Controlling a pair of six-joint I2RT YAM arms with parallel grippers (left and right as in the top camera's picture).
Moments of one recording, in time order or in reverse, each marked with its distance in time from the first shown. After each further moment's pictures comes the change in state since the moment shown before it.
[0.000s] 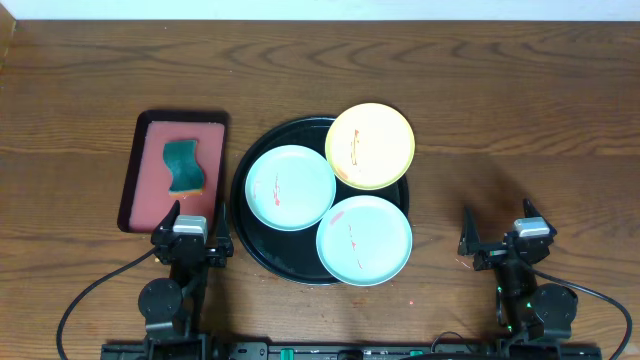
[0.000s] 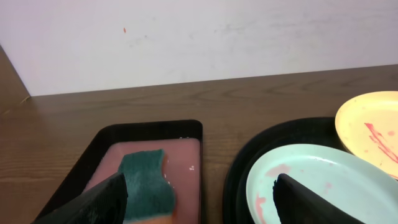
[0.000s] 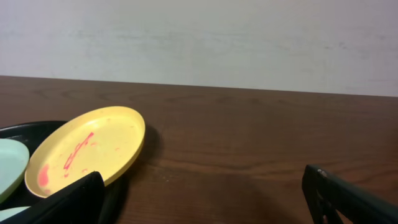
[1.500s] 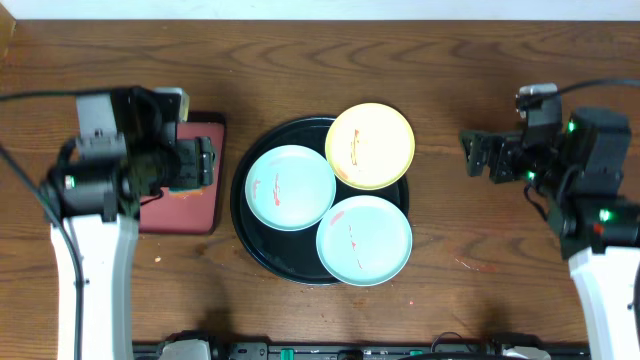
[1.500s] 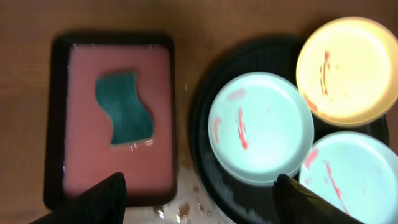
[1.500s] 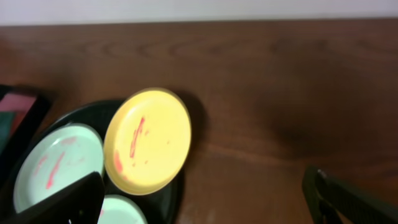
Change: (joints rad) left arm 0.000 1.245 1.386 -1.066 0.064 0.005; right arm 0.000 1.125 1.069 -0.566 -0.188 0.026
